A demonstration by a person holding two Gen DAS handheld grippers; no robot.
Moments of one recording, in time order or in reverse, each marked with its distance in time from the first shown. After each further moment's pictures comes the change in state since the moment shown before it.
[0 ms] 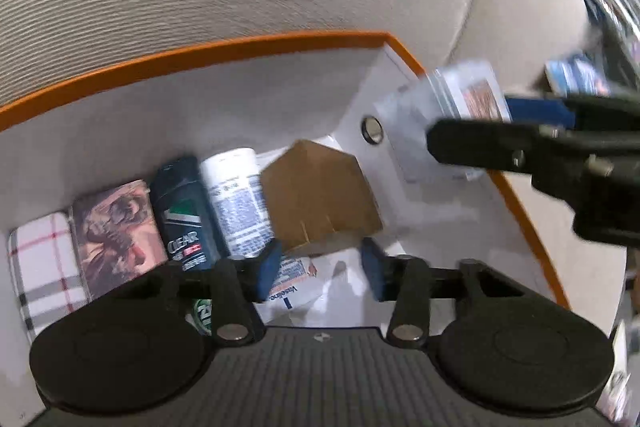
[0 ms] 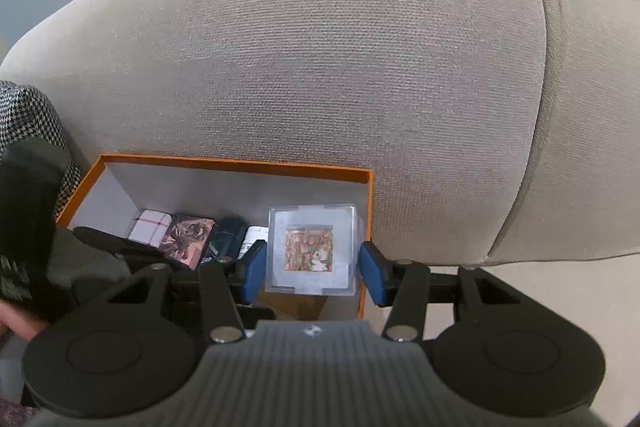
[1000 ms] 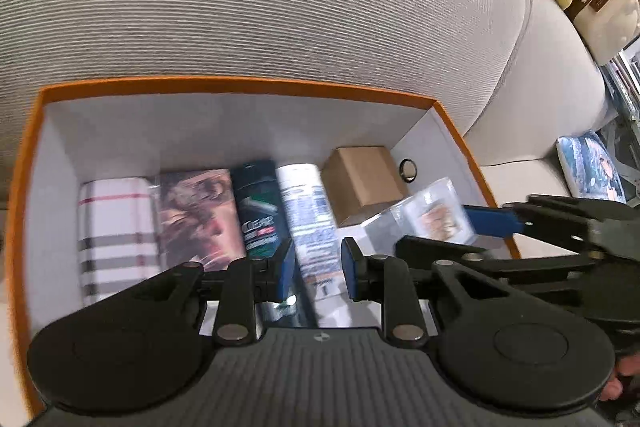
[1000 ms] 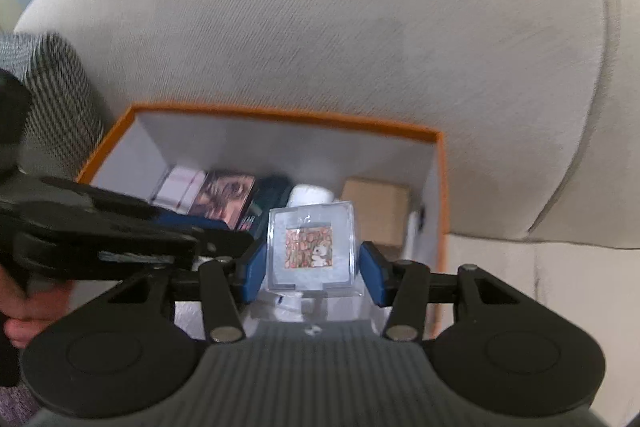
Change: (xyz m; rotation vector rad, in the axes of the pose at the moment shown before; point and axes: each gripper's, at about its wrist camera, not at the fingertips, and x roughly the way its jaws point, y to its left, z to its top) left arm -0.076 0.040 -0.022 -0.206 -0.139 0.022; right arm 0.031 0.048 -0.015 -0.081 0.133 0.023
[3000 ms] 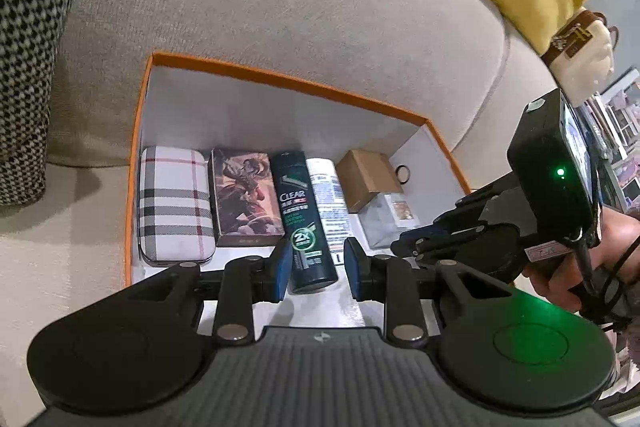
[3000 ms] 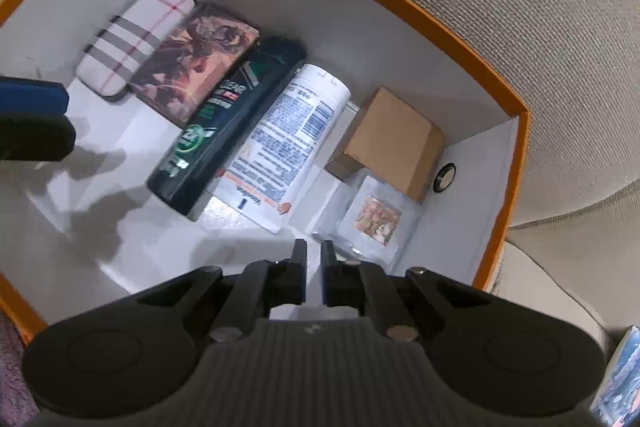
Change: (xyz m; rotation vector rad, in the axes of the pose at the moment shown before) left arm -0.050 0.038 -0.040 -0.081 -0.124 -0.078; right arm 0.056 0.044 0.005 -0.369 0.390 -0.176
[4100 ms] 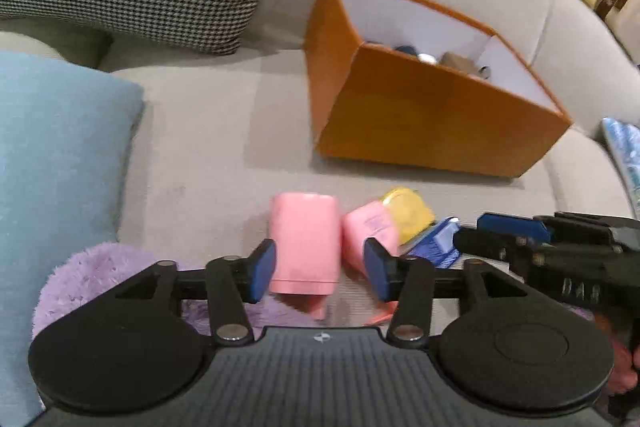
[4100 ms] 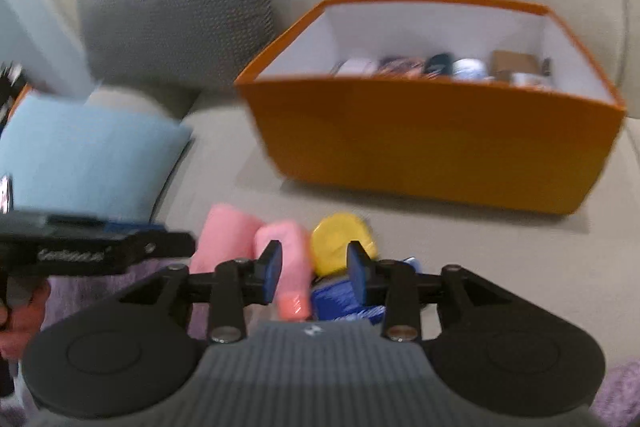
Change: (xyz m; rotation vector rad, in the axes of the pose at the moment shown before) left arm -0.105 0.015 -0.159 -0.043 0.002 0.342; right arm -0.066 0.158 -0.167 0.311 -0.502 0.344
